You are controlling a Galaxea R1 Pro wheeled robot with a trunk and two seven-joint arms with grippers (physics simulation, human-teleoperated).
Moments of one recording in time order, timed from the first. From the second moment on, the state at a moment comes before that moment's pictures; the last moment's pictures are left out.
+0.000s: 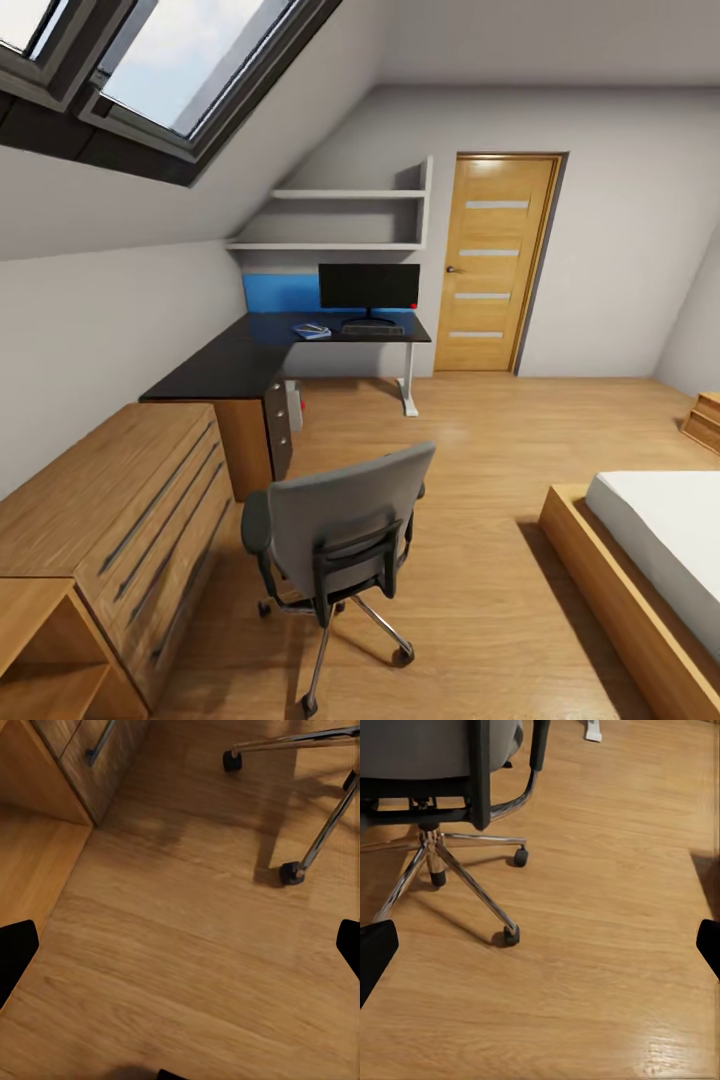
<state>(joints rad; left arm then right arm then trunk) -0.15 -0.01 -0.60 -0.20 0.76 -0.53 0.32 -0.20 0.04 0.48 0.02 -0.12 -1.00 -0.29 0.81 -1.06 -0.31</state>
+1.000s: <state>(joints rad) -0.31 0.00 -0.59 -0.28 0.78 -0.14 0.33 -0.36 0.02 0.45 -0.25 -0.28 -0.58 -0.28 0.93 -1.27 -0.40</state>
